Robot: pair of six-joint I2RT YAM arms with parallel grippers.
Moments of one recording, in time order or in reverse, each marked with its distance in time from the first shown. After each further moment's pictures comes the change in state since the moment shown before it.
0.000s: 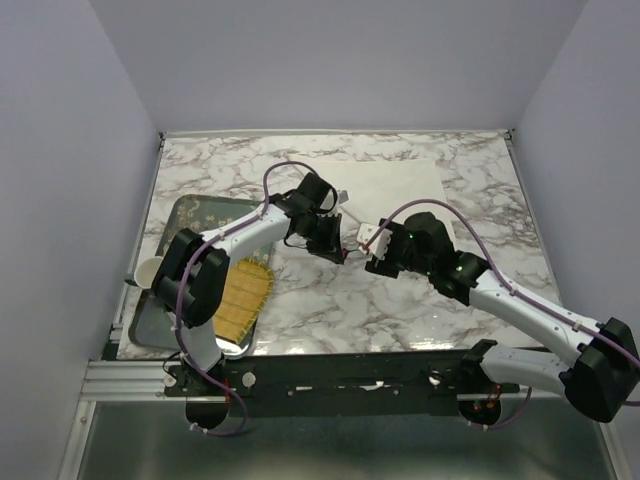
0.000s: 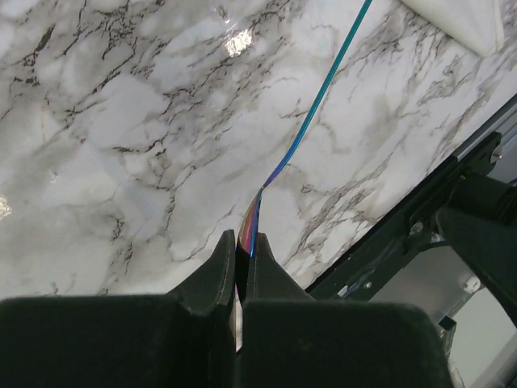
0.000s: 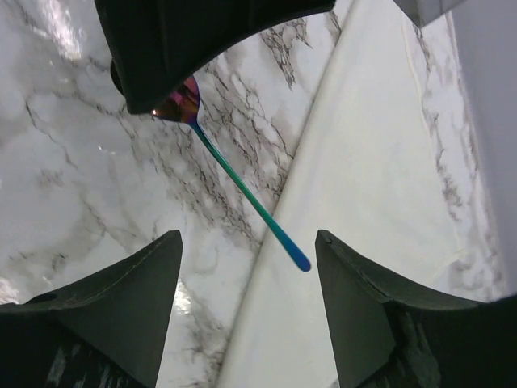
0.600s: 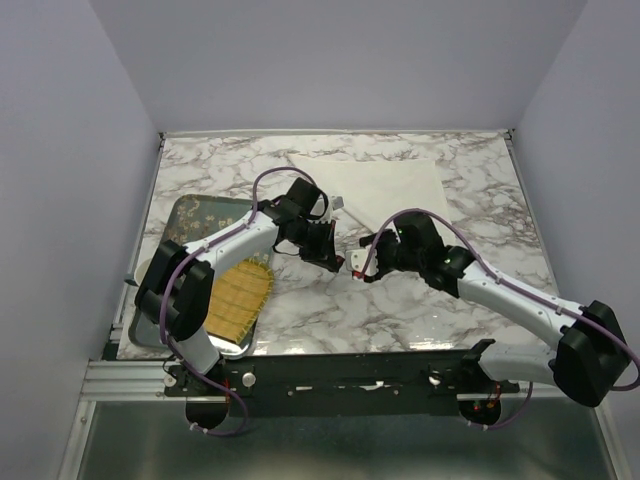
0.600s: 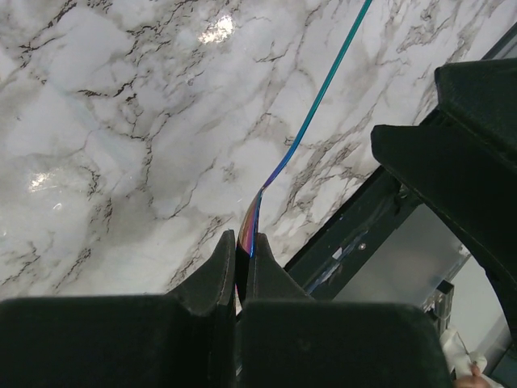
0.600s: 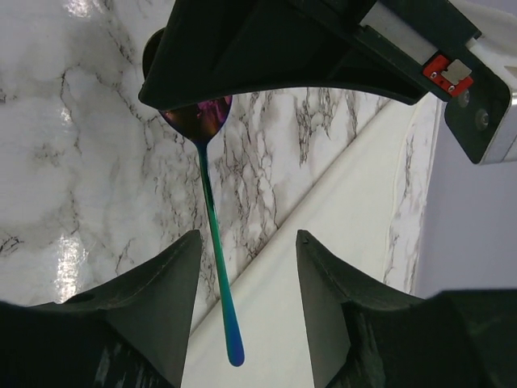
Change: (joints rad) left arm 0.006 -0.126 -0.116 -0.021 0.081 0.051; right arm -0.004 0.101 0.014 0.002 -0.221 -0.494
